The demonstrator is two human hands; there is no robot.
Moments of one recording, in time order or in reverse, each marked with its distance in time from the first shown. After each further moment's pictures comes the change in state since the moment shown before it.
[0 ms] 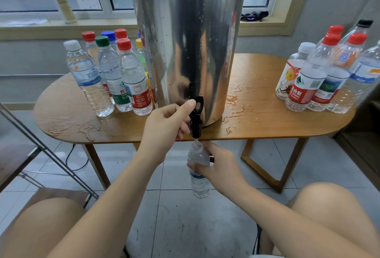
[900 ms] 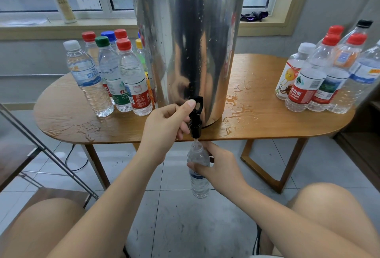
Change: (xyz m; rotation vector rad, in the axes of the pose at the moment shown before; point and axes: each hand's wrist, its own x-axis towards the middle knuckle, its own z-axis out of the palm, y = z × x) left_hand 0.001 -0.001 0.000 0.010 -0.005 0.003; right_hand 0.000 0.000 0.000 -0.010 -0.002 0.002
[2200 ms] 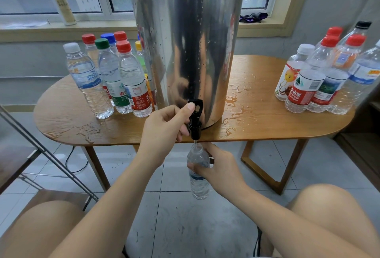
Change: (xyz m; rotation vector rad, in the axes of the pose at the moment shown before) left_hand -0.001 -0.003 -0.001 0.017 0.006 0.061; right_hand 0.001 -0.002 0.000 -0.014 0.025 0.012
